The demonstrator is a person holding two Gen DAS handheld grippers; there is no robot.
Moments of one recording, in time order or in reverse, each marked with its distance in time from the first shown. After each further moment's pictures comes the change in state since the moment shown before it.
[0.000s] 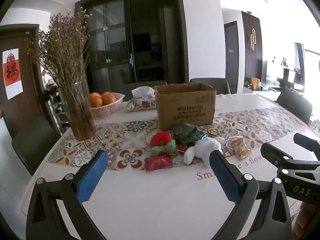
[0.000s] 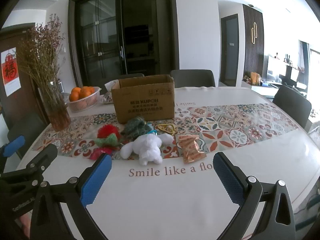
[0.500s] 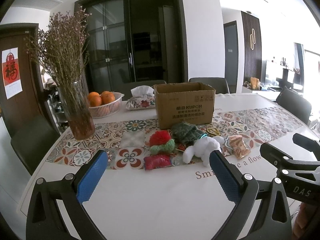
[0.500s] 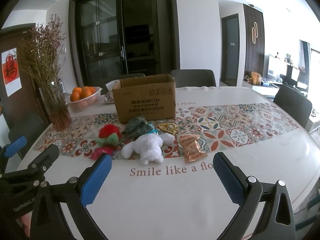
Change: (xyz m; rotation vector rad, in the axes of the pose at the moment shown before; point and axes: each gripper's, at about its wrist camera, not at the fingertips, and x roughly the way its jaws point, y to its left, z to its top) left arm -0.001 0.000 -0.001 -0.002 0.005 -0.006; right arm 0.001 0.001 -0.001 0.003 0.002 0.006
